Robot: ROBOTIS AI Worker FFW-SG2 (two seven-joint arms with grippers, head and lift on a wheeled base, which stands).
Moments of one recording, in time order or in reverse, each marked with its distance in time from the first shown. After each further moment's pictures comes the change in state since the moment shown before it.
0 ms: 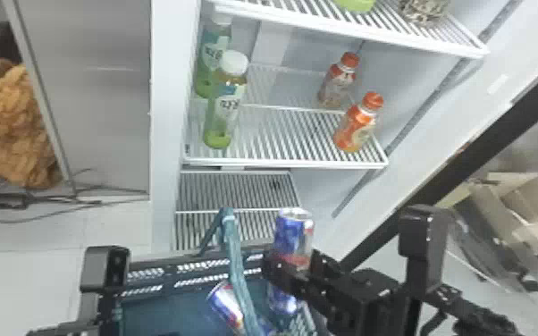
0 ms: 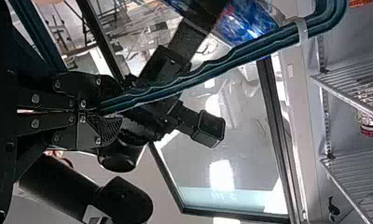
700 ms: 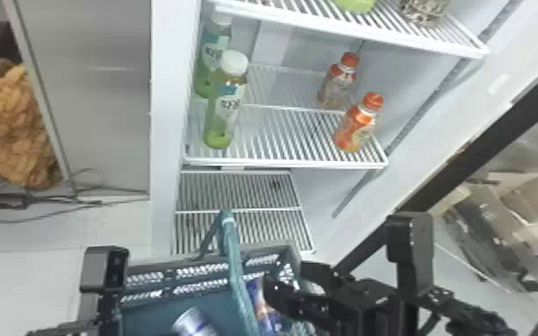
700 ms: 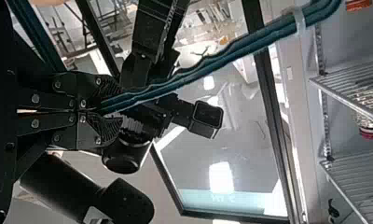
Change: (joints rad) left arm 0.003 -0.002 0.005 0.000 -0.004 0.001 0.000; right arm -0.040 -0.007 -0.002 -0.002 0.035 0.135 0.003
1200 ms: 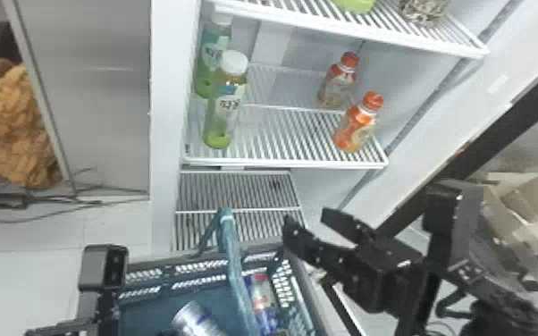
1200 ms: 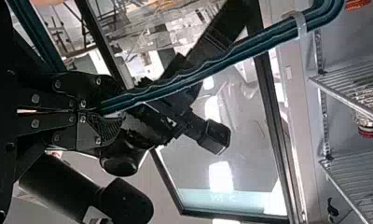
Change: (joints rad) left arm -0.002 0.001 0.000 0.000 0.001 -0.008 0.000; right arm 0.015 0.005 0.001 -0.031 0.108 -0.246 0.007
